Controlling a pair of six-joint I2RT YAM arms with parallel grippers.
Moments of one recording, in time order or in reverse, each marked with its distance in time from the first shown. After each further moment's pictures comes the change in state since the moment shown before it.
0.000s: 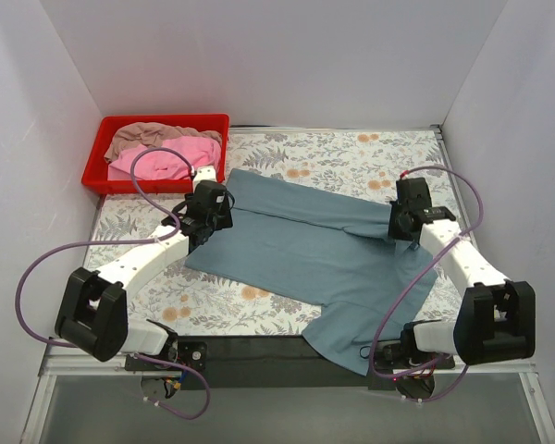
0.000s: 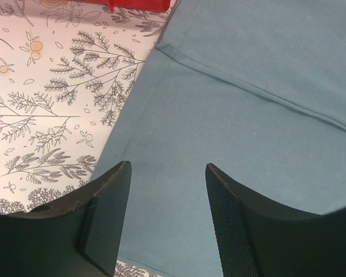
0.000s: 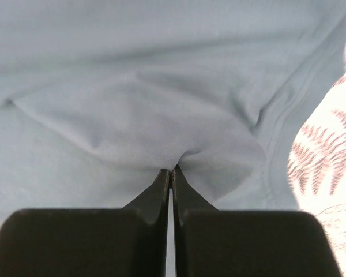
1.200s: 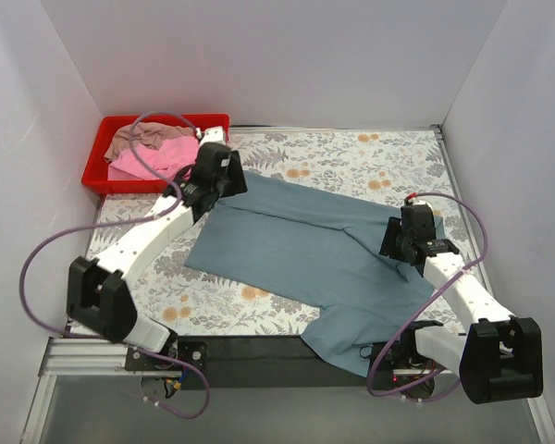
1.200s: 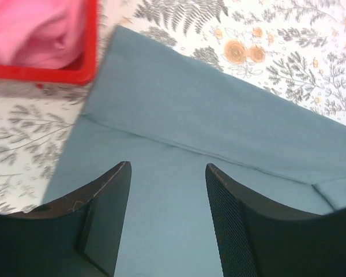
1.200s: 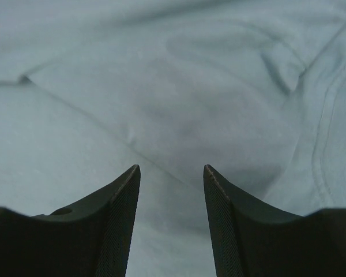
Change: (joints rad) left arm -0.014 0.215 0.465 -0.151 0.145 -0.047; right arm -0.005 -0.176 -0.196 0.165 -0.086 0.095
